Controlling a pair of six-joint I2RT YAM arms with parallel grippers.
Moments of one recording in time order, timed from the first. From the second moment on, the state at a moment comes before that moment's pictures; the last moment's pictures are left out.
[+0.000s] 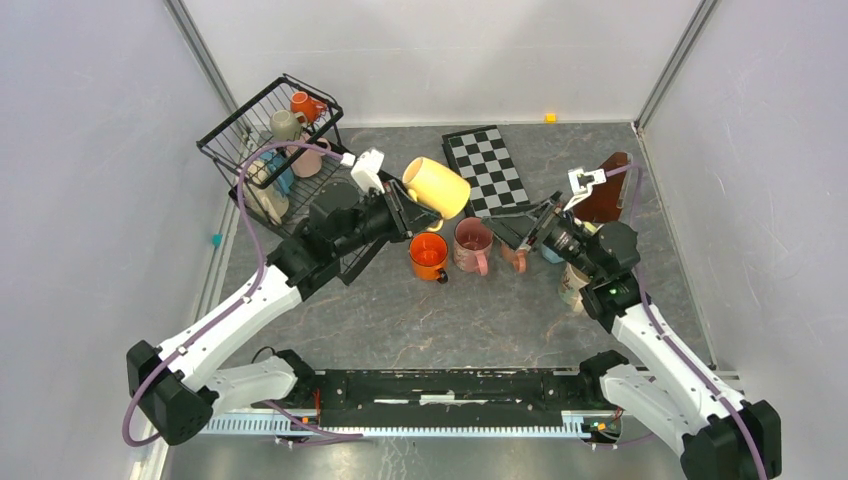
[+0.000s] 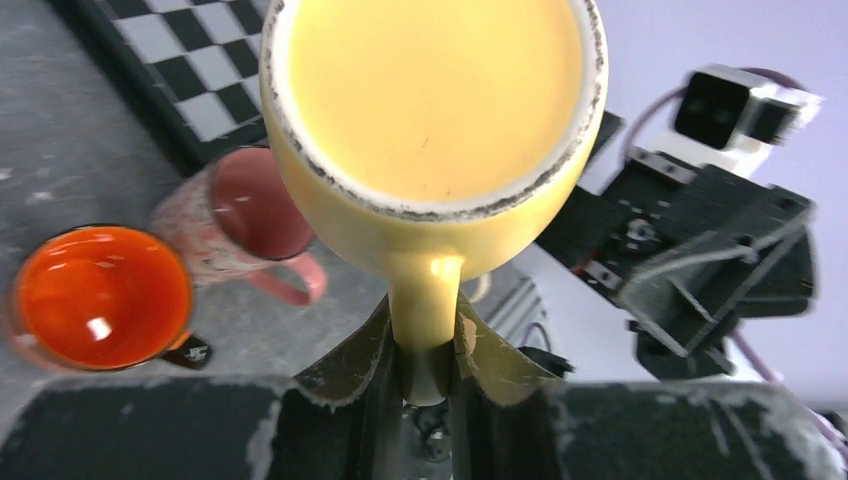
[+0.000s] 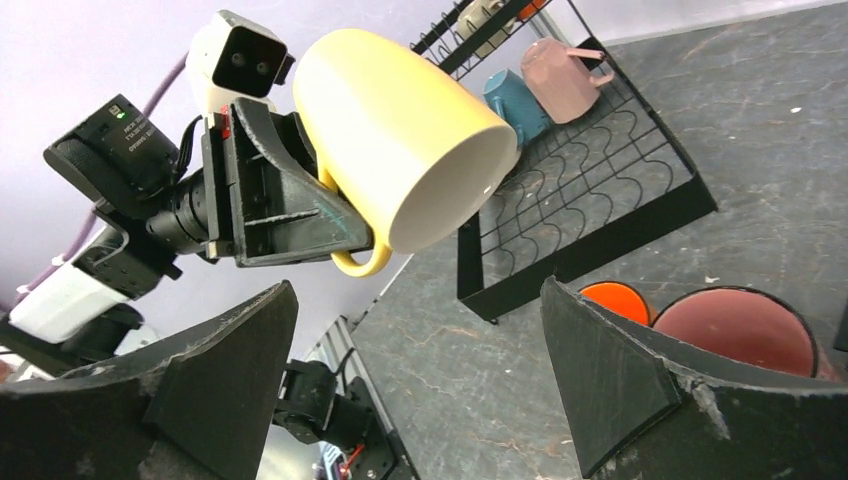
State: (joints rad) left arm -0.69 1.08 0.99 -0.13 0.17 -0.81; right arm 0.37 0.84 0.56 0.46 -0.51 0.83
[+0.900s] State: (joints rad) left arm -0.89 1.22 0.96 0.22 0.23 -0.99; right arm 0.37 0.86 0.52 0.74 -0.50 1.06
